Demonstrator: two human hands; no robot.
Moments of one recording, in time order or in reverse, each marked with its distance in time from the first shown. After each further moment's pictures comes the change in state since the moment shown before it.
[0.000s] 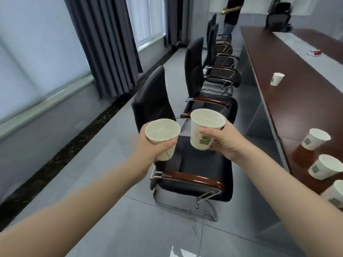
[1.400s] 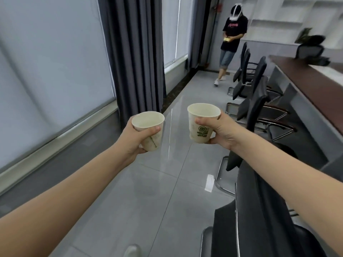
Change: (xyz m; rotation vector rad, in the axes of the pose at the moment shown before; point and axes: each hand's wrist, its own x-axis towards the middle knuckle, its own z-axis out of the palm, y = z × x) left_hand 0.505 0.044 -0.401 -0.160 0.040 -0.020; right_hand 0.552 -0.096 0.283 -0.027 0.018 0.007
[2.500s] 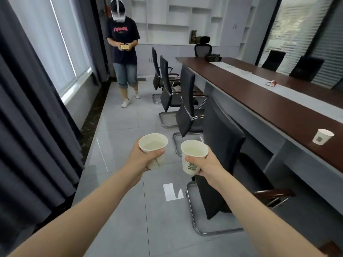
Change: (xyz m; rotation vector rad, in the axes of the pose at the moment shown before) left_hand 0.570 -0.037 0.187 0.092 -0.543 -0.125; right_hand 0.421 0.027 -0.180 0.146 0.681 0.023
